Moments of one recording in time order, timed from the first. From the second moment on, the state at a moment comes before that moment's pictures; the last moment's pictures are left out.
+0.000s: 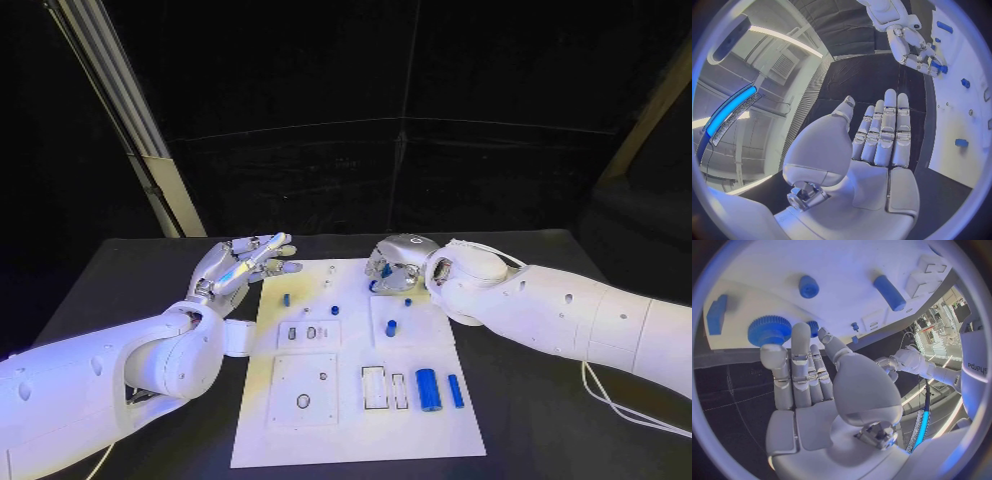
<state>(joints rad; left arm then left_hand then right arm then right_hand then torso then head) 1.20 -0.85 -0.16 1.57 0.12 -0.33 0.67 1.28 0.05 0.02 0.09 0.11 0.96 0.22 0.10 0.07 1.07 0.16 0.15 0.07 1.20 0.09 0.24 0.20 0.18 0.98 0.21 0.27 0.10 1.14 -0.63 0.04 1.24 -1.64 -0.22 -0.02 1.27 0.02 0.20 -0.28 0.14 1.02 0.18 0.07 0.07 1.15 0.10 0.07 0.06 1.46 0.00 0.81 0.23 0.15 1.26 0.11 1.18 0.82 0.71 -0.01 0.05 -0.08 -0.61</state>
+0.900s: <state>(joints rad) 1.20 -0.85 -0.16 1.57 0.12 -0.32 0.67 1.28 0.05 0.01 0.08 0.11 0.96 0.22 0.09 0.06 1.07 0.16 0.14 0.07 1.19 0.10 0.23 0.21 0.18 0.98 0.21 0.26 0.10 1.15 -0.62 0.05 1.24 -1.68 -0.16 -0.05 1.25 0.07 0.32 -0.22 0.12 1.06 0.16 0.07 0.07 1.19 0.09 0.07 0.07 1.45 -0.01 0.91 0.23 0.13 1.28 0.10 1.28 0.95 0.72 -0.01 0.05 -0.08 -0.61</state>
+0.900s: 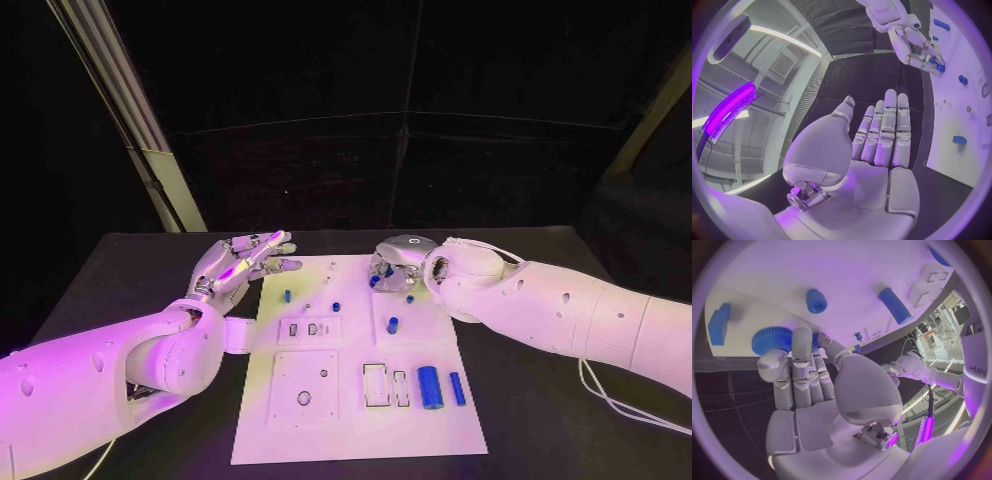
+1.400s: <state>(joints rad) 1.20 -0.85 -0.16 1.57 0.12 -0.32 0.67 1.28 0.05 0.01 0.08 0.11 0.96 0.22 0.09 0.07 1.06 0.16 0.13 0.07 1.19 0.10 0.23 0.22 0.18 0.98 0.22 0.26 0.10 1.15 -0.62 0.04 1.26 -1.67 -0.26 -0.05 1.22 0.06 0.36 -0.17 0.10 1.08 0.15 0.08 0.07 1.22 0.07 0.07 0.07 1.44 -0.01 0.94 0.22 0.13 1.28 0.10 1.30 0.97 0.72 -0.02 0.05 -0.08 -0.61</state>
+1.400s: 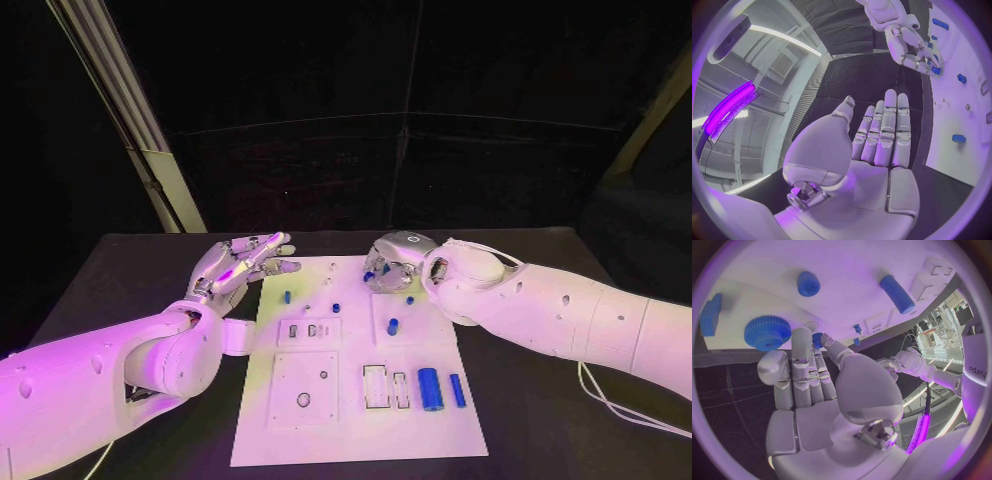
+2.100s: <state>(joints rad) 1.20 -0.85 -0.16 1.57 0.12 -0.32 0.67 1.28 0.05 0.01 0.08 0.11 0.96 0.22 0.09 0.07 1.06 0.16 0.13 0.07 1.19 0.10 0.23 0.22 0.18 0.98 0.22 0.26 0.09 1.17 -0.45 0.05 1.10 -1.65 -0.33 -0.07 1.23 0.04 0.38 -0.16 0.09 1.09 0.15 0.07 0.07 1.22 0.08 0.07 0.07 1.44 -0.01 0.95 0.21 0.13 1.28 0.10 1.30 0.97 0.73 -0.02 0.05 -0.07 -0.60</state>
